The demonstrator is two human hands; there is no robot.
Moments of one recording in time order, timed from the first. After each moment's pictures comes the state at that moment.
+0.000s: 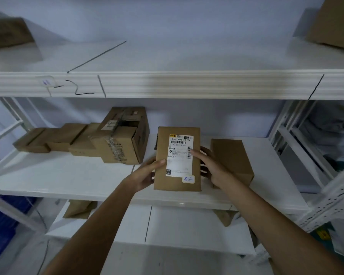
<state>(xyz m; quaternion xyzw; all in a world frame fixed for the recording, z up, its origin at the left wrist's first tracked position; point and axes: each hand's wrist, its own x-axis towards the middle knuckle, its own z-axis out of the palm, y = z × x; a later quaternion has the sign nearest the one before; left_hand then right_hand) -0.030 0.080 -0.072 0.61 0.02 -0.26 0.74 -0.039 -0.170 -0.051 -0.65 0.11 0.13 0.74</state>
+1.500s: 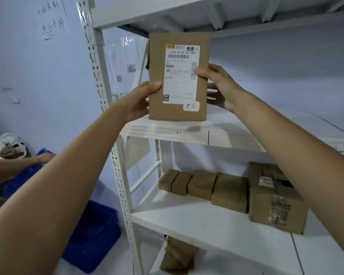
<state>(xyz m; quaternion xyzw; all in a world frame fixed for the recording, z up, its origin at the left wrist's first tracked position) -0.062 0.680 0.310 0.72 -0.17 0.06 0.67 -0.011 0.433 0.329 -0.68 -0.25 -0.02 0.69</state>
